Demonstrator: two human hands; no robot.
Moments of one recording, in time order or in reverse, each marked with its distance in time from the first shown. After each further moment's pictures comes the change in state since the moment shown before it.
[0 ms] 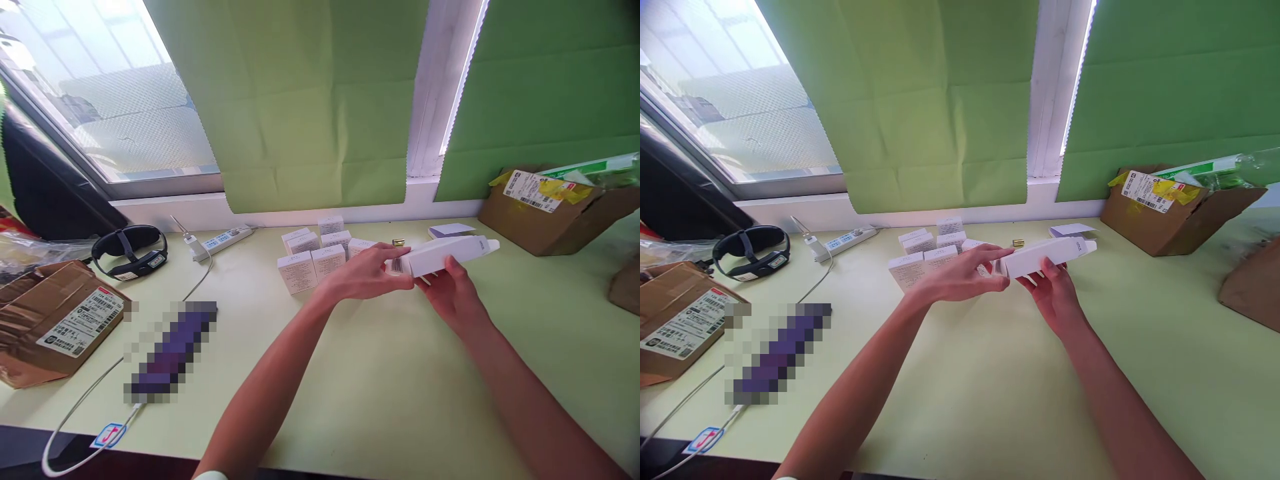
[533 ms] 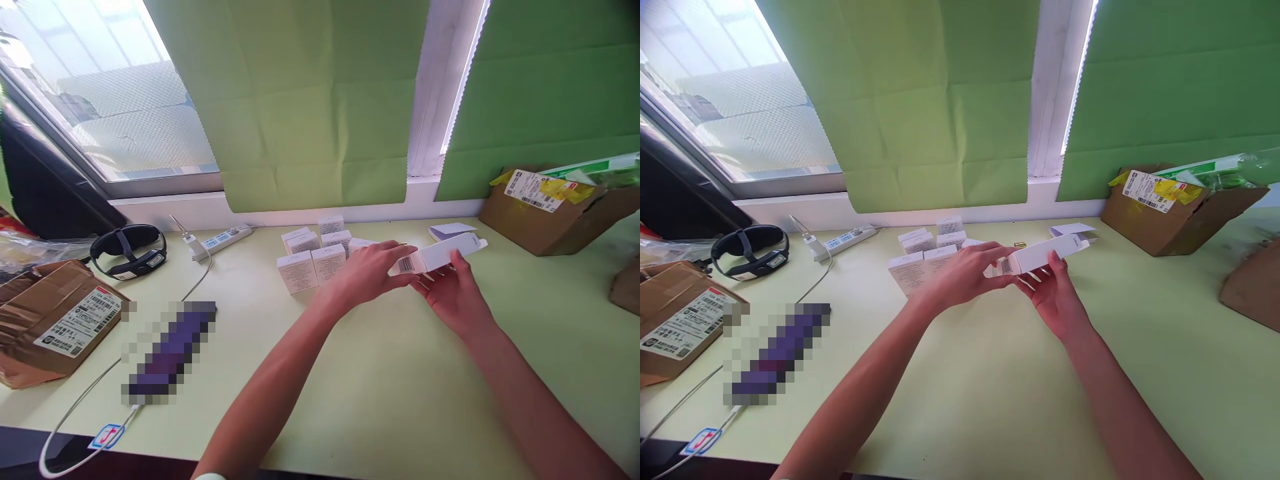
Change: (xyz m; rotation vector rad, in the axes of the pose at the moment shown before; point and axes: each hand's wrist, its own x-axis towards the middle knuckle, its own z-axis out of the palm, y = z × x) left_hand 0.005 -0.007 0.007 0.328 0.107 0.210; right_hand -0.004 -0.006 0.005 0.009 0.051 0.104
